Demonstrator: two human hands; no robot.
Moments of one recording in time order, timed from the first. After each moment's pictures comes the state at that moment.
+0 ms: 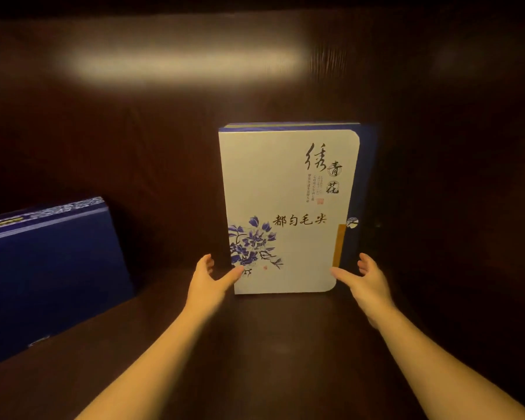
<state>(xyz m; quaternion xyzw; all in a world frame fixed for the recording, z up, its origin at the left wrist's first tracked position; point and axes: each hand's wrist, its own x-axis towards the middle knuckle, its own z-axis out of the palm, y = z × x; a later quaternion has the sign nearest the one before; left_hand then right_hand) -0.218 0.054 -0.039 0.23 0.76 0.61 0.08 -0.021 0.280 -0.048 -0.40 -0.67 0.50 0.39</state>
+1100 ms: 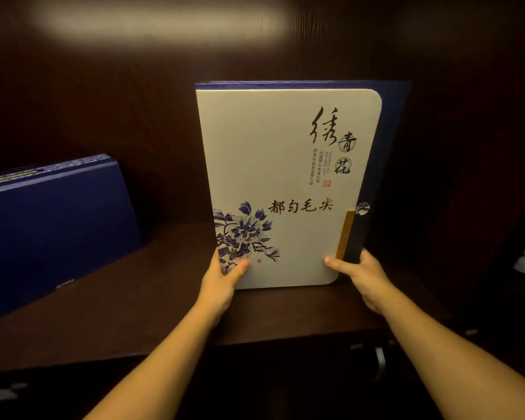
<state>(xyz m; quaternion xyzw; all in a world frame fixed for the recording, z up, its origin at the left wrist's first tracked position) -0.144 -0.020 -0.090 0.30 0.66 0.66 0.19 0.061 0.180 -0.085 -0.34 -0.63 0.61 0.36</state>
